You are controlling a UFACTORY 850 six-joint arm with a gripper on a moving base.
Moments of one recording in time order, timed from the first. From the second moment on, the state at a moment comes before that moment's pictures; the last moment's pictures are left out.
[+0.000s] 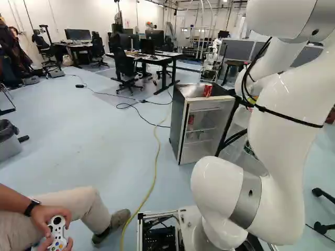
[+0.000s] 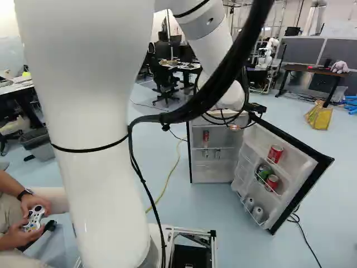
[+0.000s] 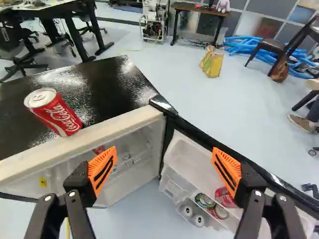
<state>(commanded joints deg) -40.9 -14.4 -54.1 -26.1 19.5 15.0</state>
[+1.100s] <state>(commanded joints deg) -46.9 -18.3 -66.4 -19.7 -2.2 15.0</state>
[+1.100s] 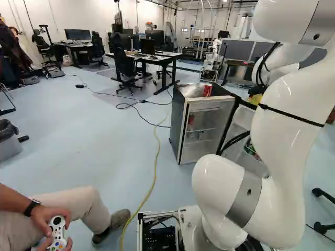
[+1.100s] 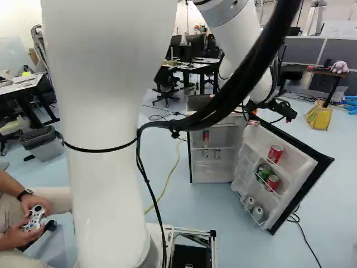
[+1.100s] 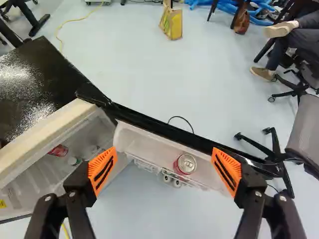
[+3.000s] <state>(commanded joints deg) -51.3 -41.2 -100.5 -5.9 -35.7 15.0</state>
